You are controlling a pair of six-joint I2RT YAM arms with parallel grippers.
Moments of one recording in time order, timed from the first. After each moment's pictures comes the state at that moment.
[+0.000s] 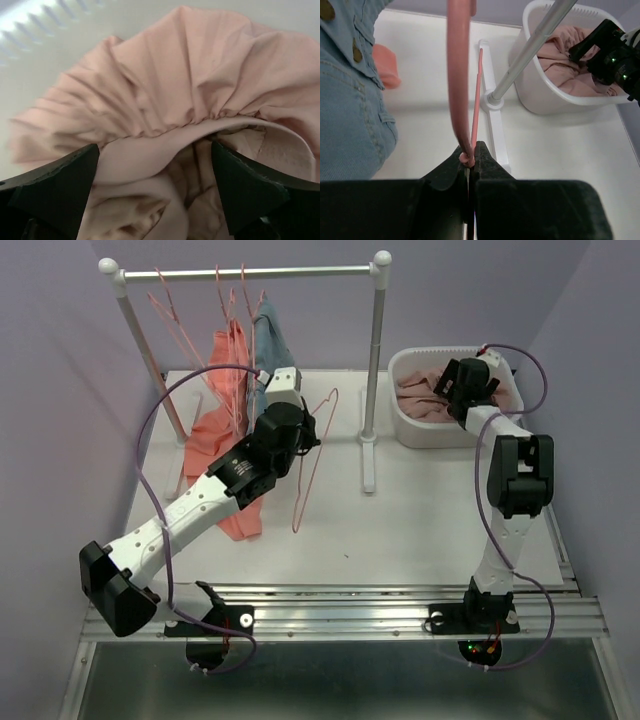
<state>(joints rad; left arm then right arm) -0.79 1.27 1.24 -0.28 -0.48 -0.50 0.00 2.10 1.56 0.11 0.36 0.34</state>
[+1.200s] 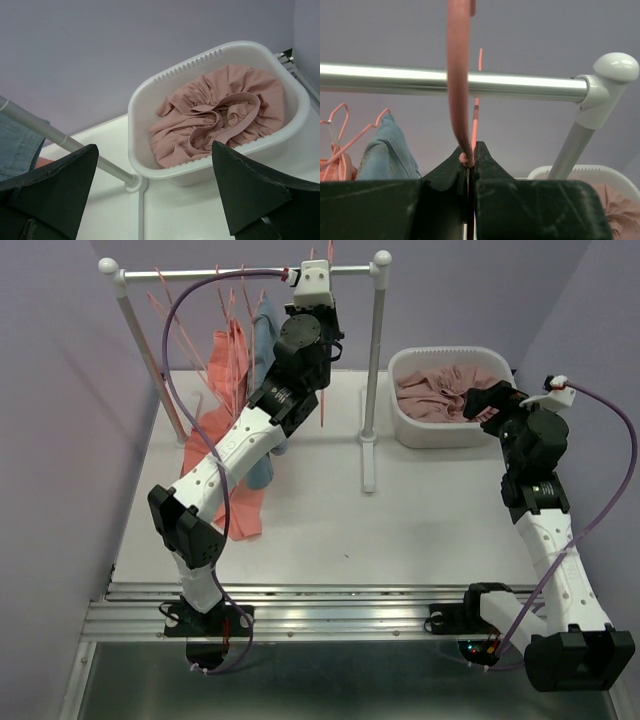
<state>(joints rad) -0.72 1.77 1.99 0.08 -0.64 0.01 0.00 0.97 0.96 0.03 0.07 0.44</state>
